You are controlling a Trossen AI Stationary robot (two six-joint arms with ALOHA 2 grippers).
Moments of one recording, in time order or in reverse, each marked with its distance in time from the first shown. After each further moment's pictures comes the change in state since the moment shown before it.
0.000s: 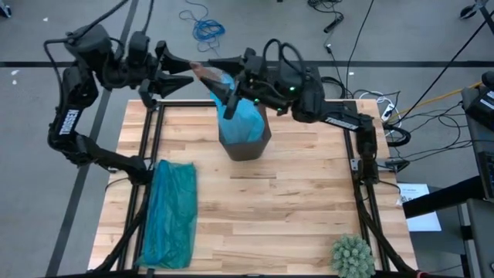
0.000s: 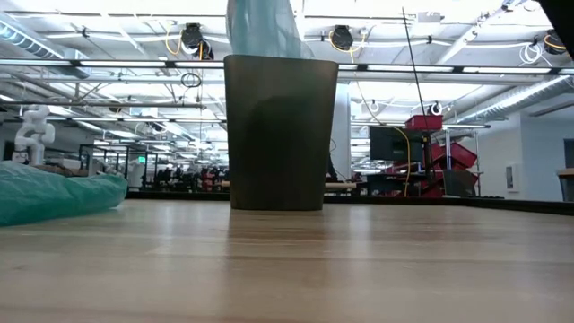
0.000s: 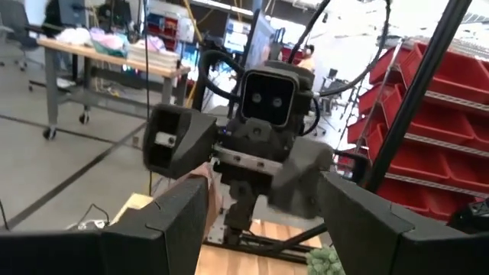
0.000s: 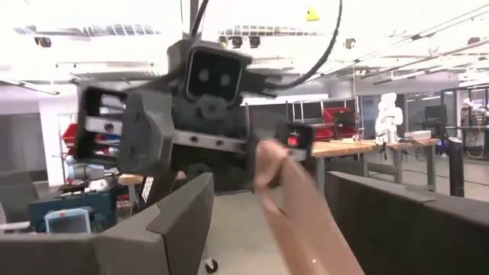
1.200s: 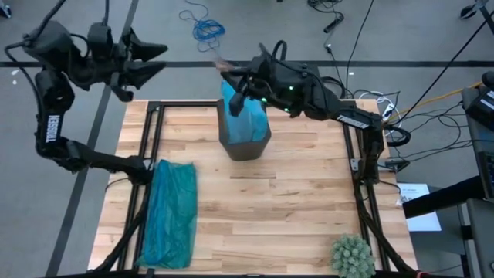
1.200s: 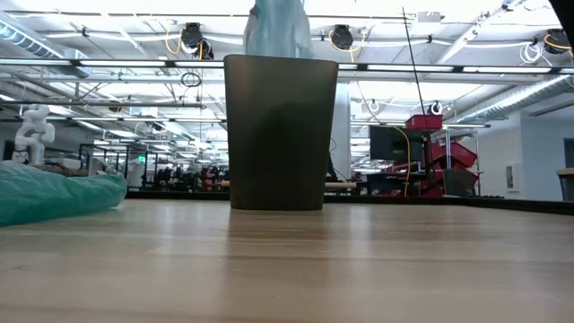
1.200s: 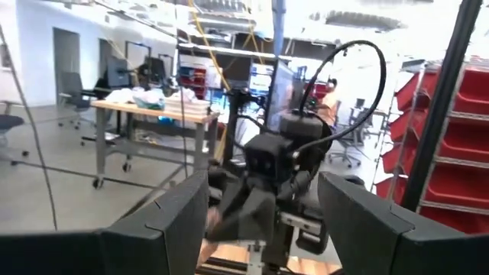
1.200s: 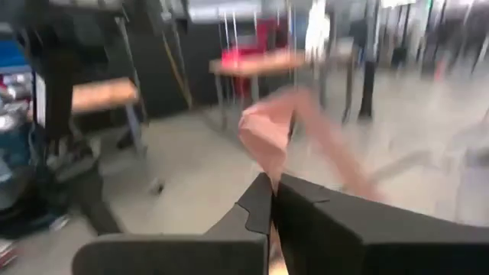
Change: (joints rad) left arm 0.110 -0.071 0.001 0.037 -0.012 0.056; right arm 0.003 -0.074 0.001 -0.418 0.229 0.082
